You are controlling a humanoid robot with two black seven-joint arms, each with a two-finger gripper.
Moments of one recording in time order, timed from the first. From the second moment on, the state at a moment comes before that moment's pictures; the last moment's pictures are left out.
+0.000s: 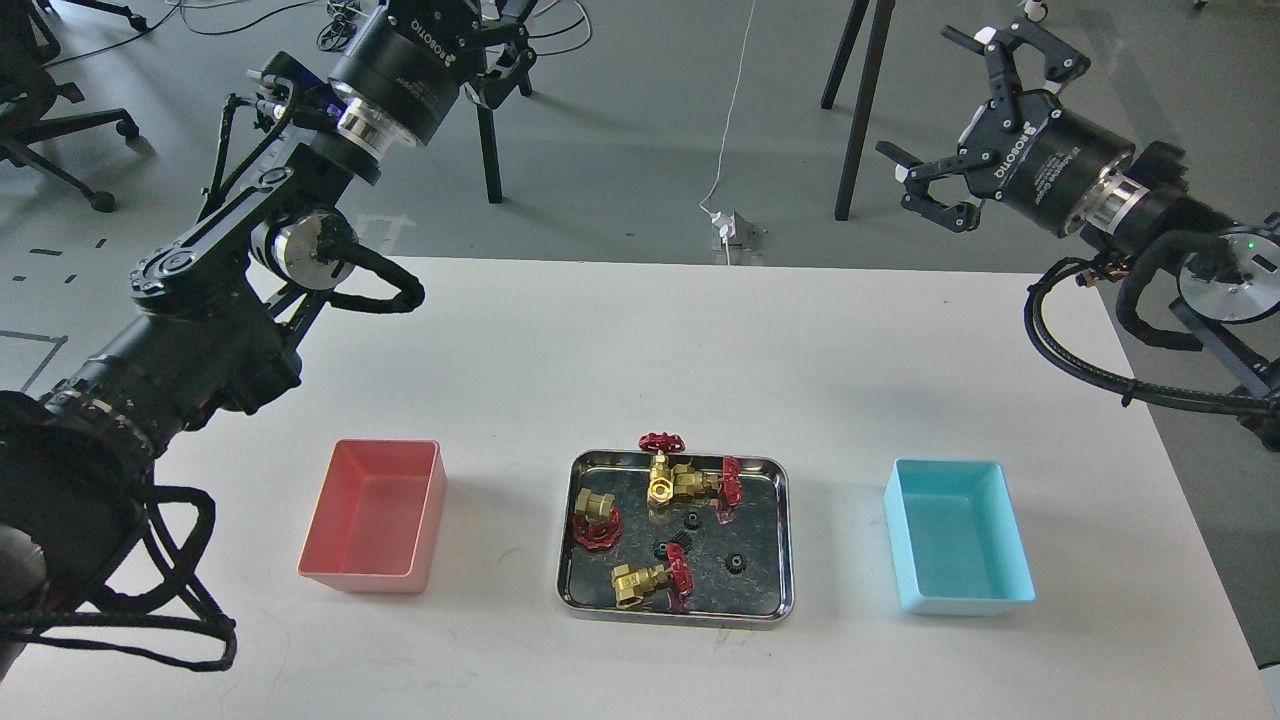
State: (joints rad) left arm -0.99 0.18 -0.75 -0.66 0.36 -0.49 -0.49; right arm 0.90 -0.59 0.64 0.98 0.07 0.49 -0.09
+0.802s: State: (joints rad) left arm -1.11 0.32 -0.60 -0.90 0.25 -0.49 -0.49; right arm 0.87 -0.60 0.74 0.90 0.19 0.49 -0.07
